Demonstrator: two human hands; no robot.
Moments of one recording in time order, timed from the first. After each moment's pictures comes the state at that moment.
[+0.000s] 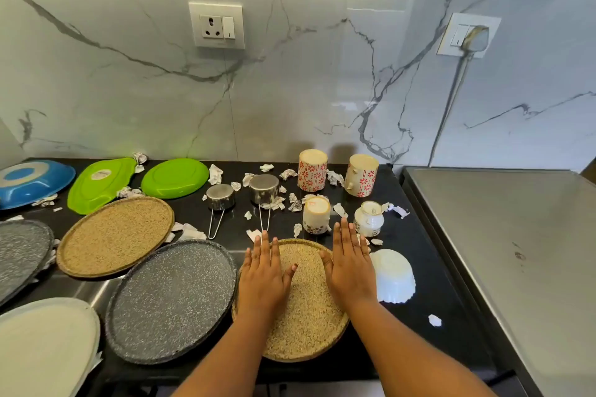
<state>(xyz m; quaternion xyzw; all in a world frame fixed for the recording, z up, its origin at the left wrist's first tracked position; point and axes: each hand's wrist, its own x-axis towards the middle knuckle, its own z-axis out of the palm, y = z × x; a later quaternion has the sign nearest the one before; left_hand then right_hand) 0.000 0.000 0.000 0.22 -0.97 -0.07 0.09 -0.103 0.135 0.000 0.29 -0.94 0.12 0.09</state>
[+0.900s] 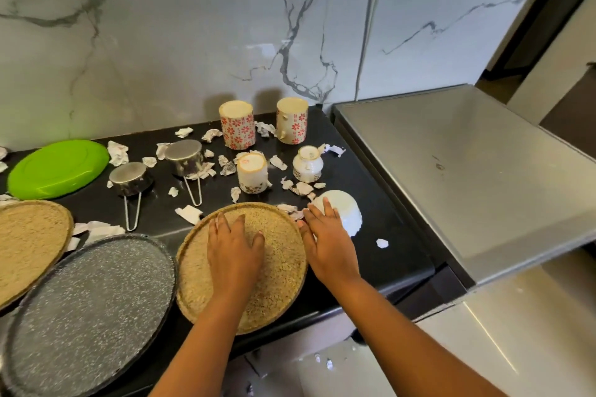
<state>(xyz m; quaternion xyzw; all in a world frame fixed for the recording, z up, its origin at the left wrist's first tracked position) -0.014 0.033 0.017 0.27 -0.92 -0.28 0.07 -0.059 0.185 0.018 0.20 -0.92 0.33 0.06</state>
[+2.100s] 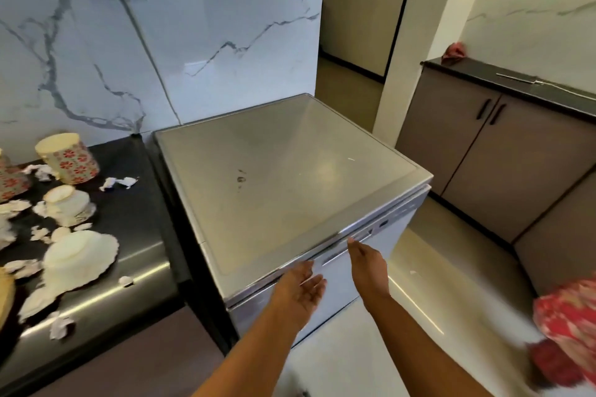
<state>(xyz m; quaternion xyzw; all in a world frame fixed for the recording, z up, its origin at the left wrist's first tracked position) -0.094 0.538 -0.015 0.39 -0.33 -0.82 -0.25 -0.100 0.668 -0.006 -0.23 -0.81 0.53 0.01</state>
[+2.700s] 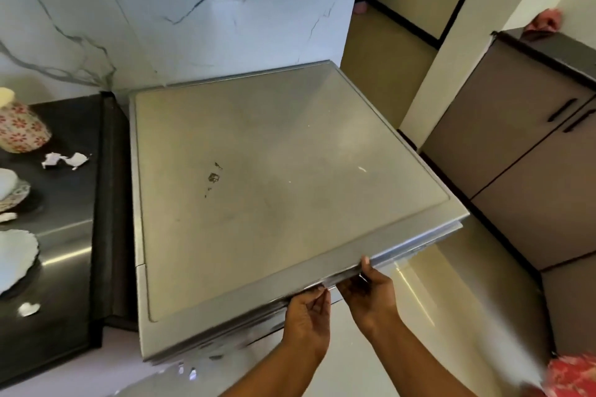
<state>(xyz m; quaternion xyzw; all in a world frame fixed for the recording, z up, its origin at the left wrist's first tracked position) -0.176 0.647 -0.068 0.48 -0.13 -0.87 -0.06 -0.214 0.746 -0.057 -0.35 -0.32 0.87 -0.13</state>
